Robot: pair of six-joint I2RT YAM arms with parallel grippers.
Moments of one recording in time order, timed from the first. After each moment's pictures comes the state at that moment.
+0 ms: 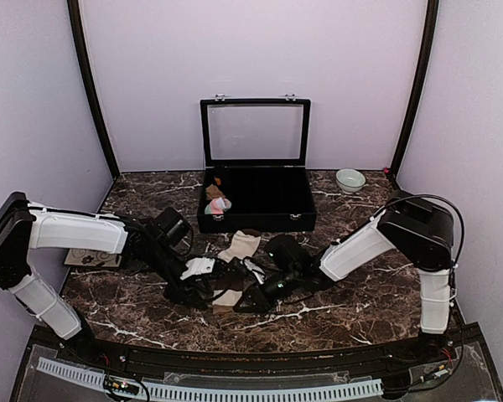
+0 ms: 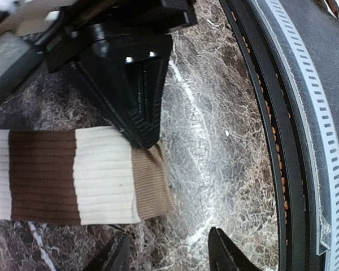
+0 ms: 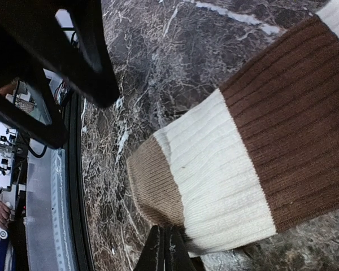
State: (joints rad) left arm -0.74 1.53 0.84 -0.53 0.61 0.76; right arm 1.01 2.04 0.96 0.32 -0.69 0.36
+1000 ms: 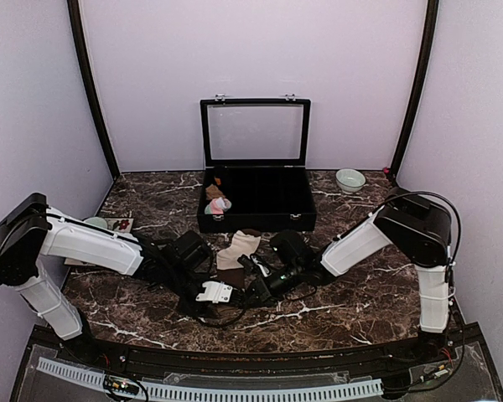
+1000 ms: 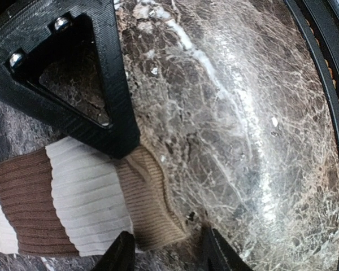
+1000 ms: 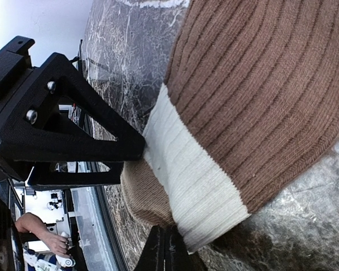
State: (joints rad) left arm -0.94 1.61 0.79 -0.33 0.27 0.80; right arm 0.95 2.07 0.97 0.32 -0.79 0.69
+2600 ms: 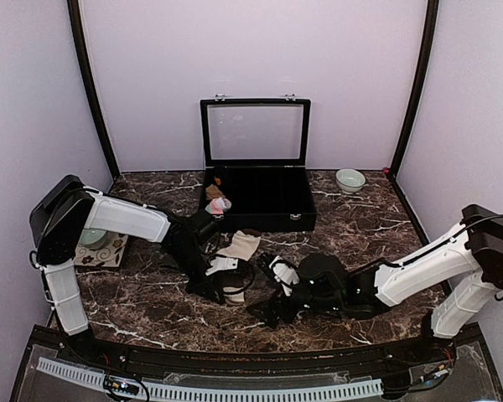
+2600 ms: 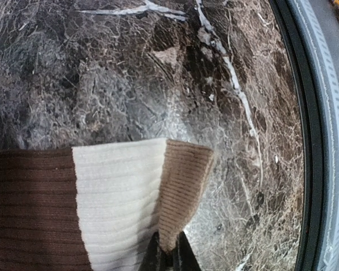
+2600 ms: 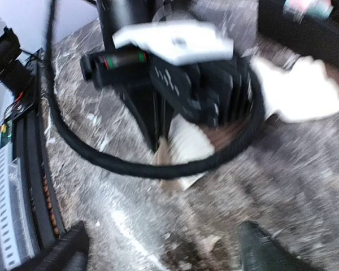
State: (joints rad) left arm -0.77 1.88 1.08 -0.61 0.58 0.70; right arm 1.21 1.59 0.61 0.41 0.00 0.27
